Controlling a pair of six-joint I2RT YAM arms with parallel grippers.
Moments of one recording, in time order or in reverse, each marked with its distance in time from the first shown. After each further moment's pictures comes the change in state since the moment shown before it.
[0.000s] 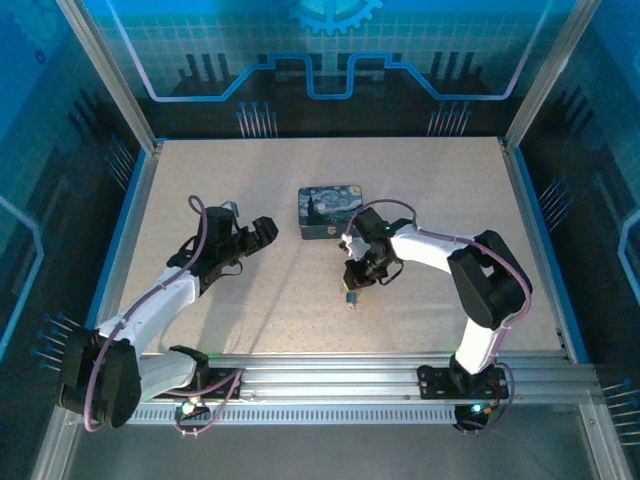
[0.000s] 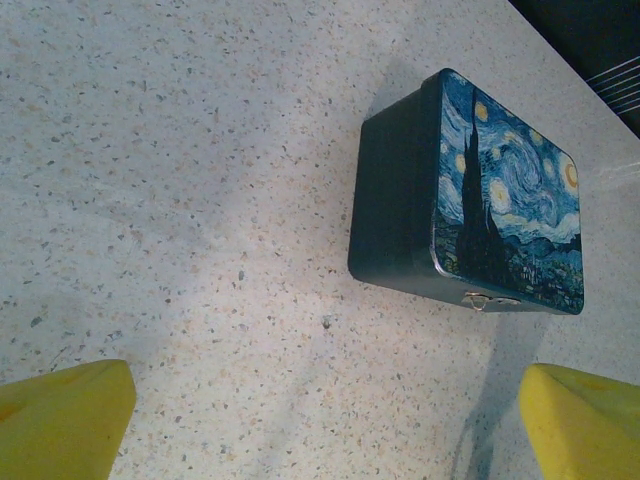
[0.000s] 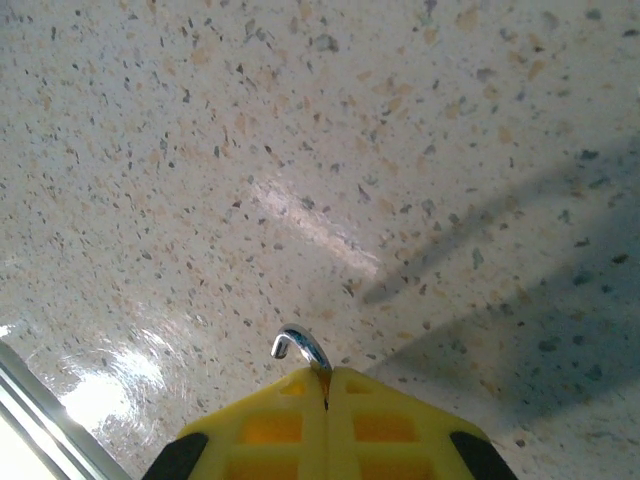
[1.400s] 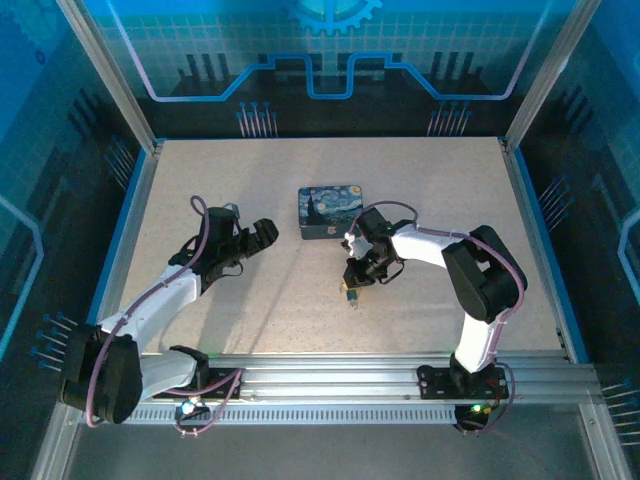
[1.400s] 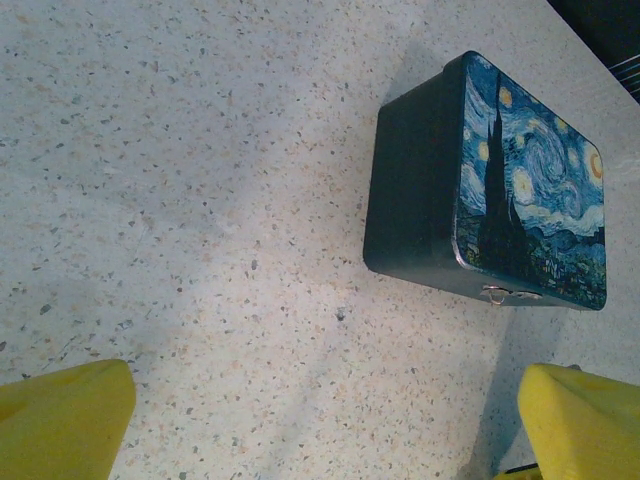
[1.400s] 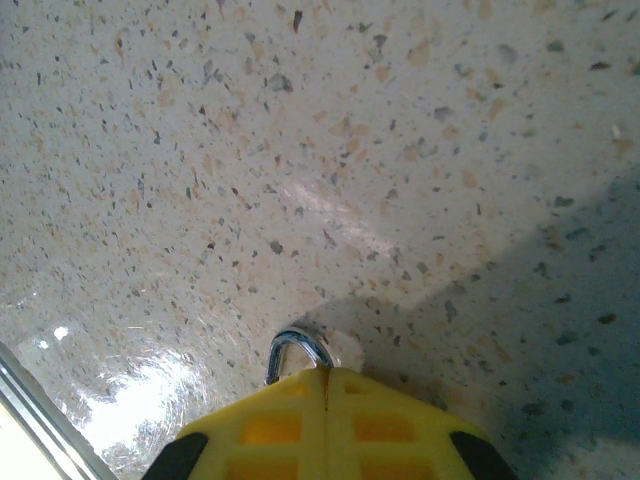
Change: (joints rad) left arm 0.000 0.021 0.000 -0.013 0.002 0.000; right arm -0.037 0.044 -0.023 0.075 -0.060 0.031
